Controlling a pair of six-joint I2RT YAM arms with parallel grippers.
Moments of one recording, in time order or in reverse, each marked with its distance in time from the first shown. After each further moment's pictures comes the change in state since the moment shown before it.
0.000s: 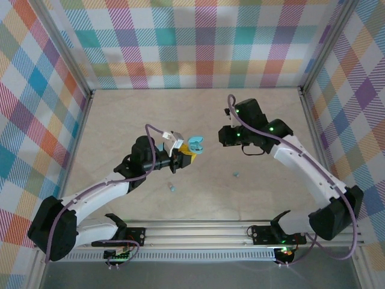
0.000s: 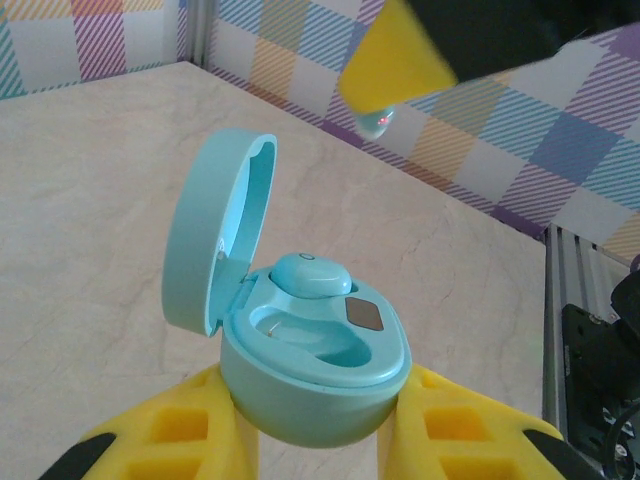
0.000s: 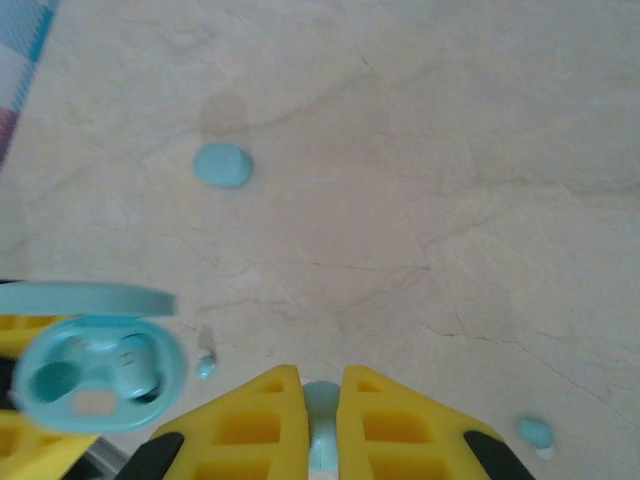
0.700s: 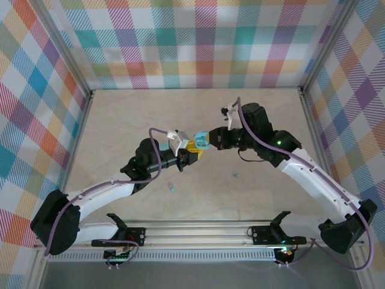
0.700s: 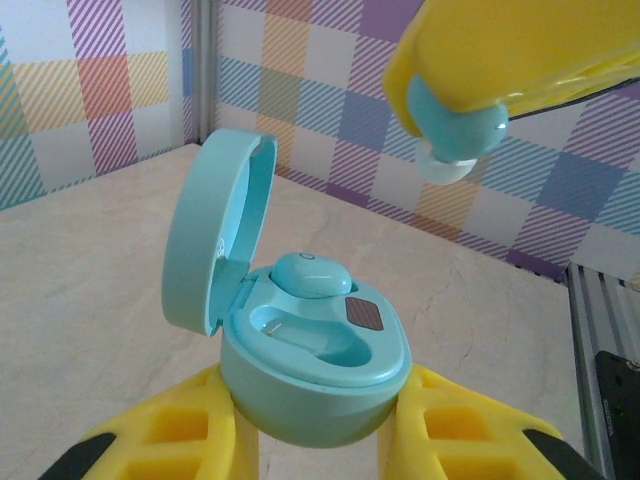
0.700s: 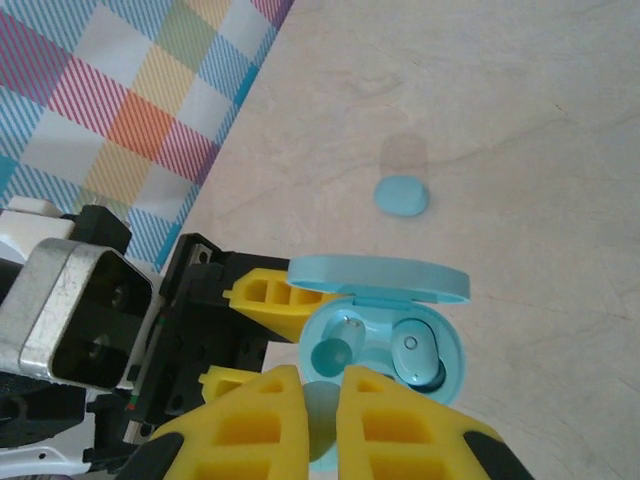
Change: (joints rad) left arm -0.083 0.041 0.000 0.189 -0.111 0.027; right arm 0.101 -0.113 -0.067 0.208 -0.145 0.146
